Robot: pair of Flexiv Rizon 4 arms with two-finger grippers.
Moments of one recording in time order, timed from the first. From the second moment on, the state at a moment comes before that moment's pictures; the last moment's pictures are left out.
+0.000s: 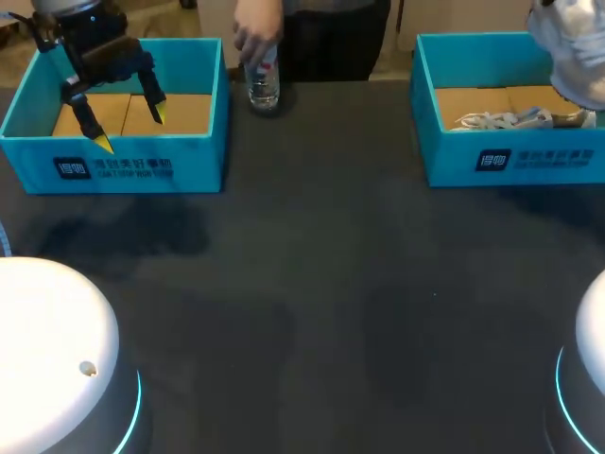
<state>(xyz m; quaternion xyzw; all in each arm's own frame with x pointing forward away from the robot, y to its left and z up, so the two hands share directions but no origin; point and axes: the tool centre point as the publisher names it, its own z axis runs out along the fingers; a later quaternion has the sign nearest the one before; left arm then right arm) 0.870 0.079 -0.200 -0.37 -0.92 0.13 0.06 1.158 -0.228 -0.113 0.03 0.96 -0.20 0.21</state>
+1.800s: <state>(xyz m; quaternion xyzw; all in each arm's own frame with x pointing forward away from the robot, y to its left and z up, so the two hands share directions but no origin) 0.870 0.079 -0.200 -0.37 -0.92 0.13 0.06 1.164 -0.329 -0.160 0.61 0.79 -0.12 0.03</state>
